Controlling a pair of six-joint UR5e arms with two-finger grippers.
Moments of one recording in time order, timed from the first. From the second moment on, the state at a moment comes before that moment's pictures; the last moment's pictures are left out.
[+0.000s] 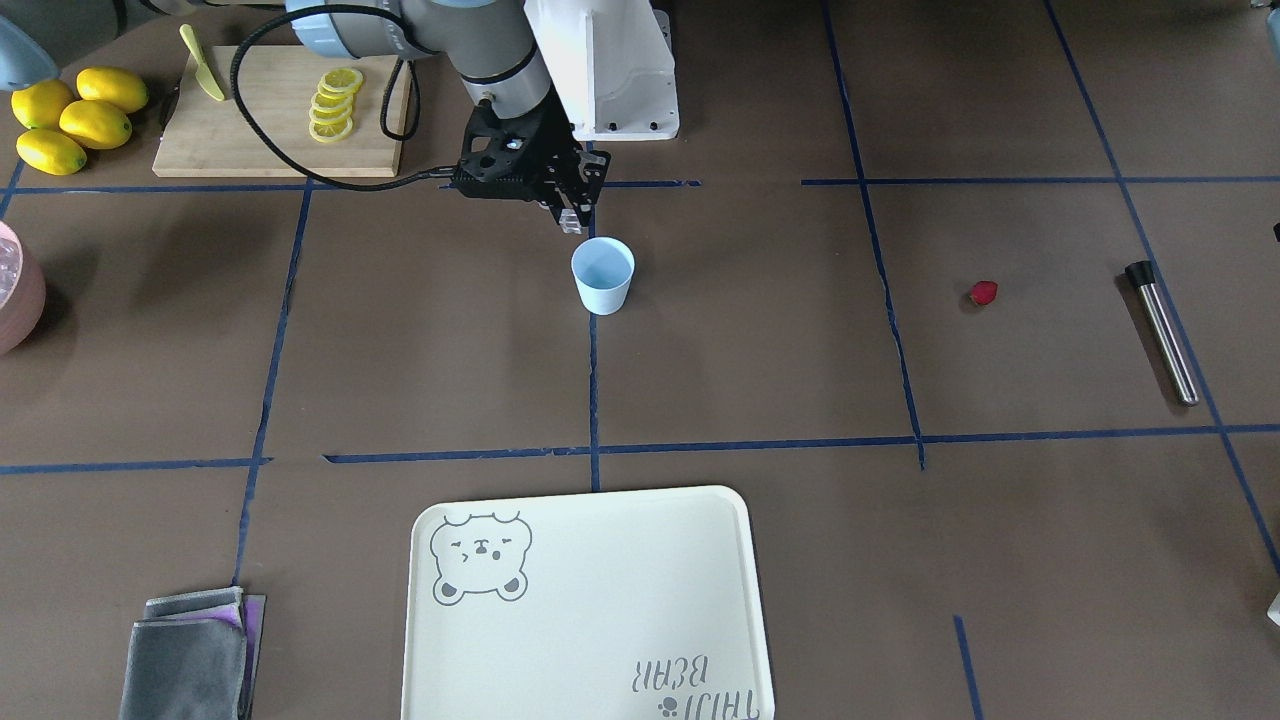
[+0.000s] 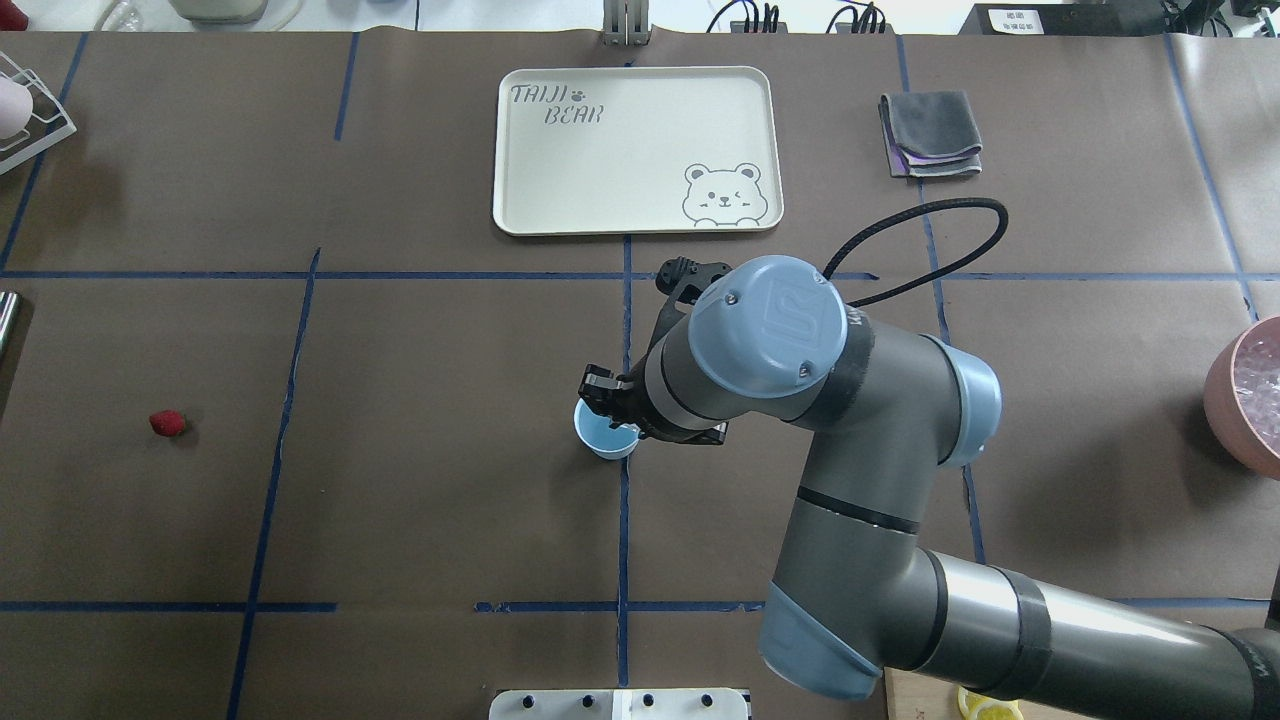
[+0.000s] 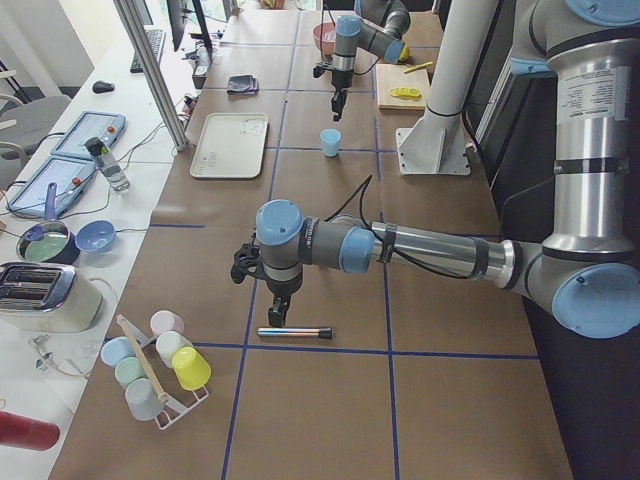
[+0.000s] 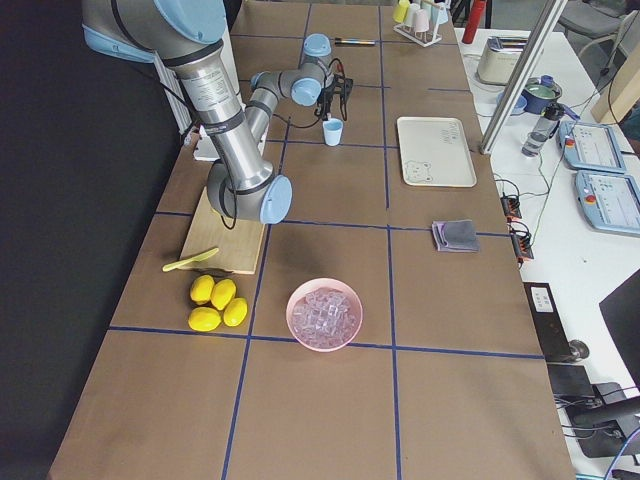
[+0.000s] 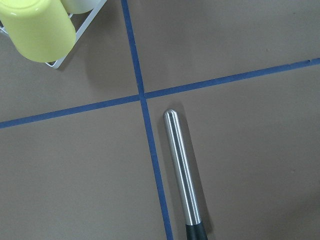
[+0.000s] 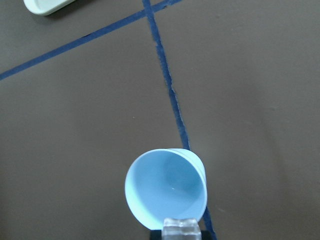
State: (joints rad) left arm -1.49 -1.49 -1.79 -1.59 -2.33 0.03; right arm 0.43 -0.90 1.82 -1.47 1.83 1.64
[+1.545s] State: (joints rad) left arm -1.48 -1.49 -1.78 -1.59 -2.33 0.03; right arm 0.76 -1.25 2.02 -1.44 2.08 1.38
